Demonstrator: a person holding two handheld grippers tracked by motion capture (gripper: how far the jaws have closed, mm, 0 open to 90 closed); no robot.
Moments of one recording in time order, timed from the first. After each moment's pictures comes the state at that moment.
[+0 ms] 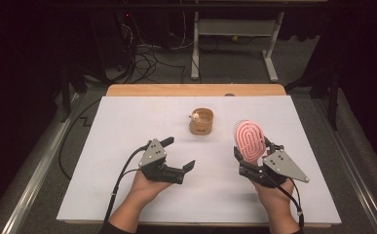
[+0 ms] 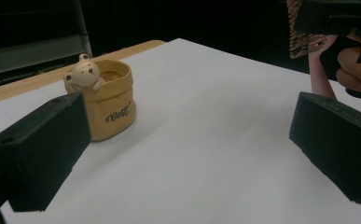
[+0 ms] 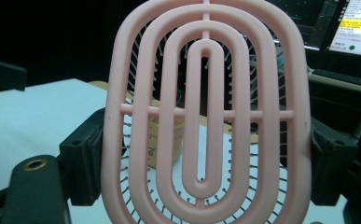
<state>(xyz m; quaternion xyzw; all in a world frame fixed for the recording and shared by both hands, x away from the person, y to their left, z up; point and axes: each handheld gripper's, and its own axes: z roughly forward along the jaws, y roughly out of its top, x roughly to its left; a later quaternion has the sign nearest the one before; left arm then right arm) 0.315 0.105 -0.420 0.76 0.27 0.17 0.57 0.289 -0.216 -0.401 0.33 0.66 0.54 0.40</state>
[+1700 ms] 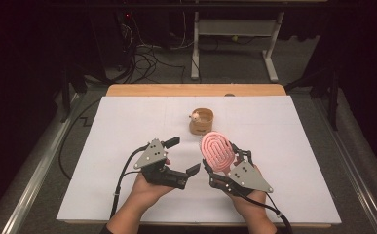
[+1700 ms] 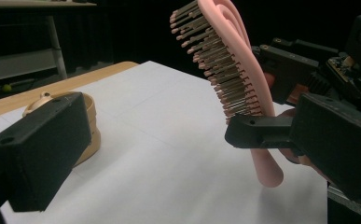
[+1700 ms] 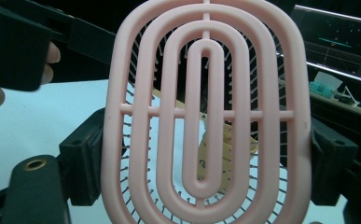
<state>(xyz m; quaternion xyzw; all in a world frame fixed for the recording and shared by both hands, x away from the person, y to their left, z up) 0.296 0.097 -0.389 0.74 0.25 0.13 0.61 0.272 -0.148 -0.412 0.25 0.69 0.55 0.40</state>
